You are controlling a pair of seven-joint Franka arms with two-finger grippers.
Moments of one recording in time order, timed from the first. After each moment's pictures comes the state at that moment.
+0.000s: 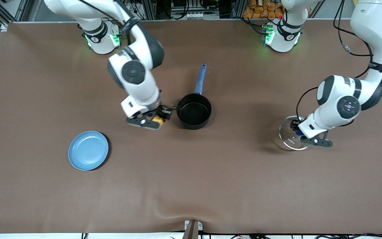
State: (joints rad) left arm 0.37 0.40 -0.46 -2.07 0.31 2.34 -0.04; right arm 0.56 0.42 0.10 -1.69 -0.03 2.15 0.89
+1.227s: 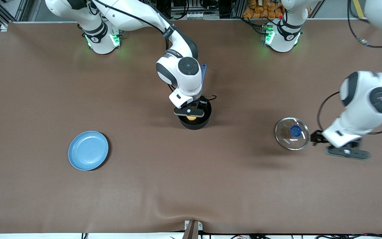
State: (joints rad) left arm 0.38 0.36 -0.47 -1.70 0.37 2.16 0.01; right arm 0.76 0.66 0.09 -1.59 -0.11 2.30 1.02
